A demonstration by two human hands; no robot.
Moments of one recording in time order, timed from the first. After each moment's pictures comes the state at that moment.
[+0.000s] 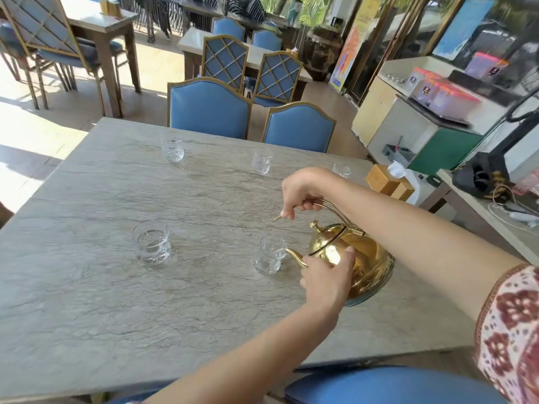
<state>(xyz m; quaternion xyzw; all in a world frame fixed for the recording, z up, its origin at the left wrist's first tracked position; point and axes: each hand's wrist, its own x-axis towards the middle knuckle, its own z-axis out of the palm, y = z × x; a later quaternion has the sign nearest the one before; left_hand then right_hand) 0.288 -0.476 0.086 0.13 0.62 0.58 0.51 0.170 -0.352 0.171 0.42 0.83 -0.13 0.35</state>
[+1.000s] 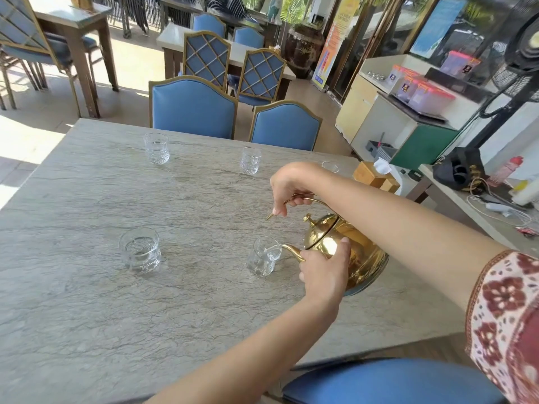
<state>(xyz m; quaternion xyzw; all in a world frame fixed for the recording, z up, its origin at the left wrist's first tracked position) 0.279 -0.469 0.096 0.12 0.62 0.58 0.52 0.153 -0.353 0.175 0.44 0.82 -0.07 0.37</state>
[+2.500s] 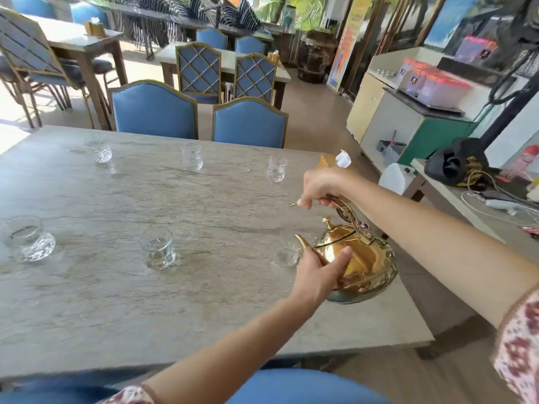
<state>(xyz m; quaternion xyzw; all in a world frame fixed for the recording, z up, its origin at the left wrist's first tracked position) 0.492 -0.305 0.086 0.25 0.65 0.54 0.47 0.437 -0.166 0.197 0.44 0.86 -0.15 0.20</state>
